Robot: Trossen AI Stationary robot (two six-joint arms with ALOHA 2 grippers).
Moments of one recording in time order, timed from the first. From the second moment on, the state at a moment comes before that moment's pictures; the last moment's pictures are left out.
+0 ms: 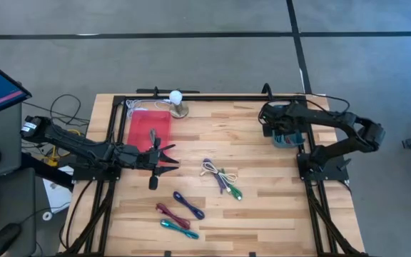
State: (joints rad) left arm -0.29 0.77 0.39 0.28 -0.26 0.02; right arm -0.60 1.34 0.74 -0.99 0.36 0.90
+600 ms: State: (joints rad) left arm -0.29 0.77 0.39 0.28 -0.26 0.02; right arm -0.28 0.92 0.93 -0.83 0.30 0.56
